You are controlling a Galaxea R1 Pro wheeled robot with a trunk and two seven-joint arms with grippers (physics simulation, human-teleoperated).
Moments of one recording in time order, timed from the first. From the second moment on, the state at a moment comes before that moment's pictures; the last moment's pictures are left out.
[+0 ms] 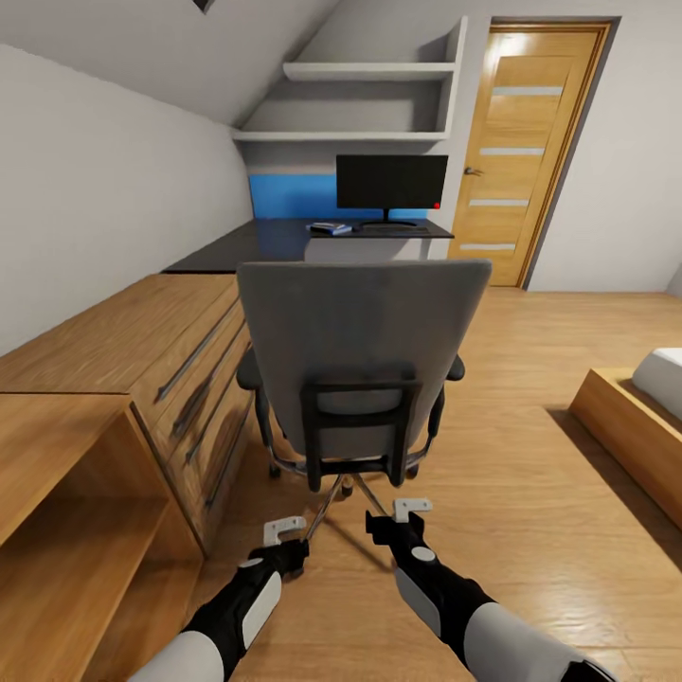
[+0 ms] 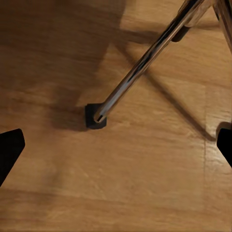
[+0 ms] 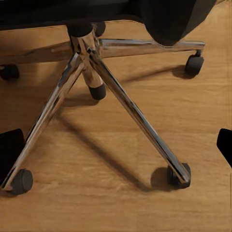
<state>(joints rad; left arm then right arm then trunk) -0.58 -0.17 -0.12 -0.46 0.26 0.14 0.20 -0.68 0.10 0.65 -0.38 -0.58 -0.12 -0.23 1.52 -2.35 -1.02</state>
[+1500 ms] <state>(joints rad) -0.58 -0.17 -0.13 -0.58 0.26 0.10 0.17 -0.68 0.05 0.66 -0.39 -0.58 -0.27 -0.24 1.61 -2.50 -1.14</state>
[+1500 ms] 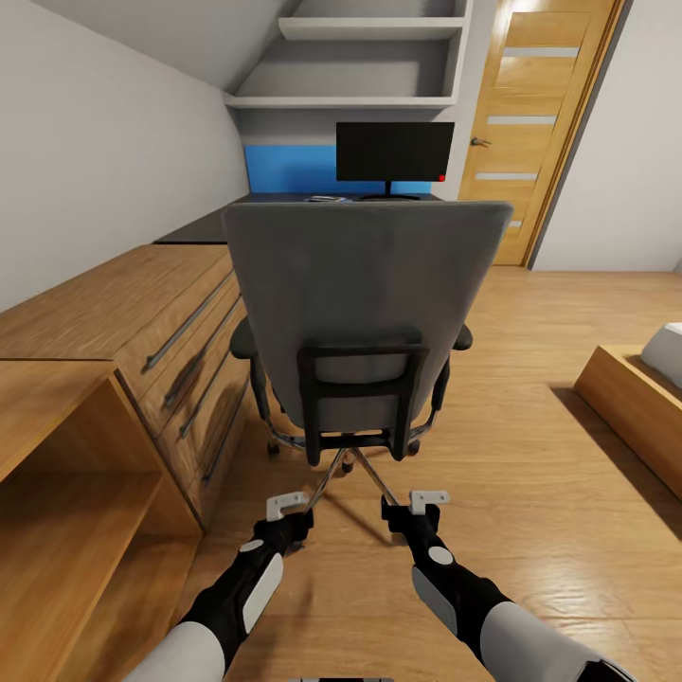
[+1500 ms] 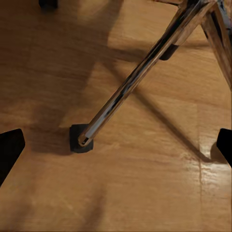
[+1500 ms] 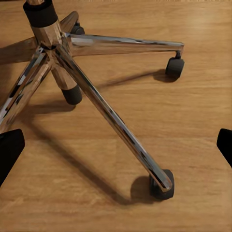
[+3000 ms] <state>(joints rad) -0.58 -0.17 -0.24 -0.73 0.26 0.12 0.21 -0.67 0.04 0.66 -0.49 -0.58 -0.36 -0.26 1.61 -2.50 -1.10</state>
